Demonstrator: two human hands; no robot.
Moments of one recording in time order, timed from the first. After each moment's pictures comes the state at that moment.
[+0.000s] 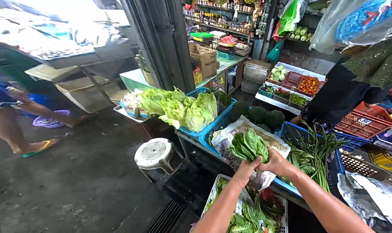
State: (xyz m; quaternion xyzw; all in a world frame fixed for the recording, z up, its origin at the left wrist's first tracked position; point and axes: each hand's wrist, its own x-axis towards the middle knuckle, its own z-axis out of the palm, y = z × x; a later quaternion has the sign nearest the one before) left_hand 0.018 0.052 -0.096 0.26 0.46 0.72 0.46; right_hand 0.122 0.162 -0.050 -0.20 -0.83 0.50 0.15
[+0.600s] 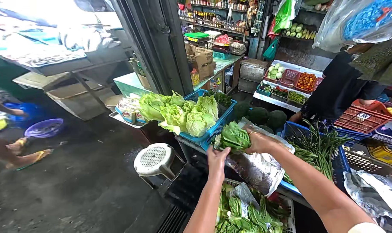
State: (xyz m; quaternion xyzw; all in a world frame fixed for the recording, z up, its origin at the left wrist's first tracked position) left_hand -0.090 0.033 -0.104 0.15 0.62 0.73 0.24; right_hand 0.007 0.216 -0.047 -0.24 -0.93 0.29 -0.02
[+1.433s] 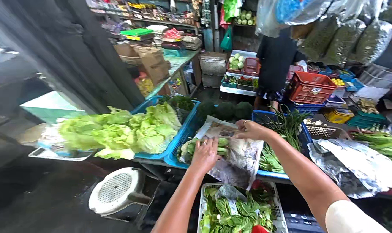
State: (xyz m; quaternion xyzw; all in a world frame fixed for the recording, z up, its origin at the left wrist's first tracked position) left_hand -0.097 0.111 -0.095 0.69 0.72 0.06 0.01; right_hand 0.103 0.268 -0.035 -0.33 -0.86 0.37 0.10
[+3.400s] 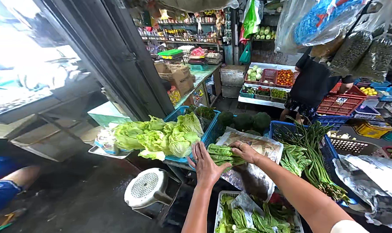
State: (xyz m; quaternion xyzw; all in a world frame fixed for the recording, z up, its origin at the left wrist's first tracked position) left_hand -0.121 0.063 -0.104 0.49 0.79 0.33 -0.14; right_hand 0.015 0.236 -0.107 -0.18 -0.88 0.41 0.18
